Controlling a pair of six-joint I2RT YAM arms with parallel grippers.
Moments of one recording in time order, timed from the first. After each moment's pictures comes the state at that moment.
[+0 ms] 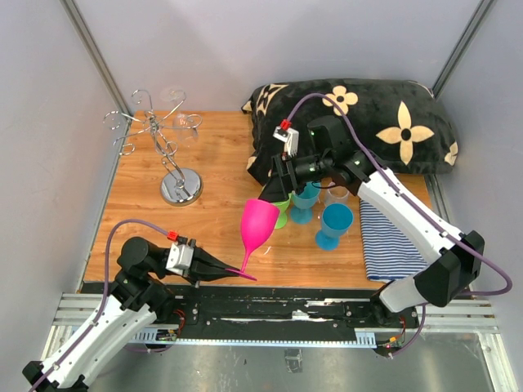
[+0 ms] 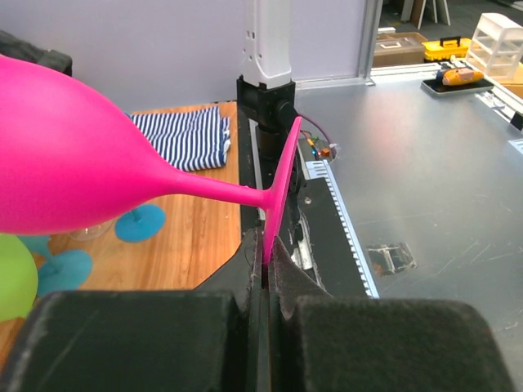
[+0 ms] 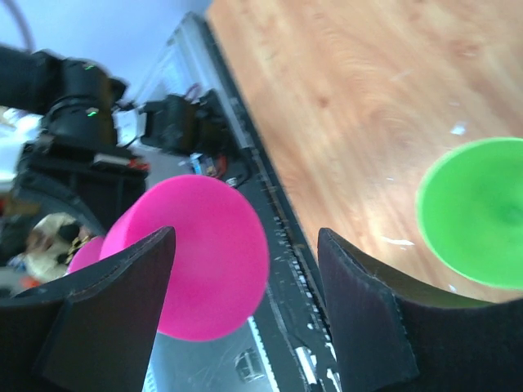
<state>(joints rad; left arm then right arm) -0.62 0.24 0.30 0.15 1.03 -0.10 0.64 1.45 1.45 -0.63 -0.80 0.33</state>
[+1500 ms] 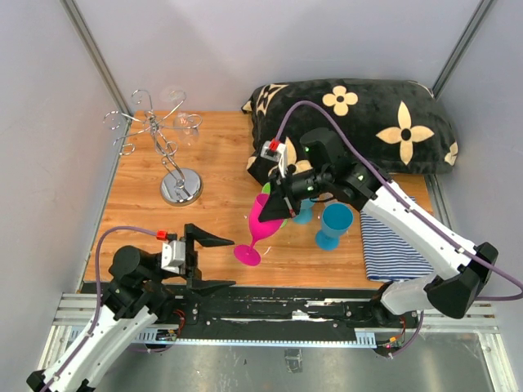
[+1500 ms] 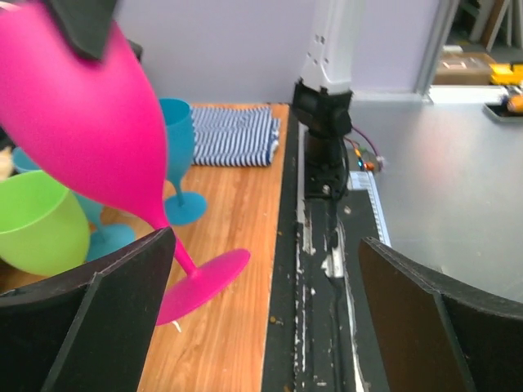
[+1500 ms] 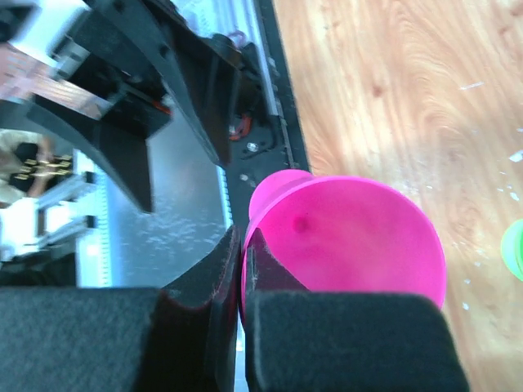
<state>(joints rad) -0.62 0.12 0.30 0.02 0.84 -0.11 0.76 1.37 1.45 -0.69 -0.84 0.19</state>
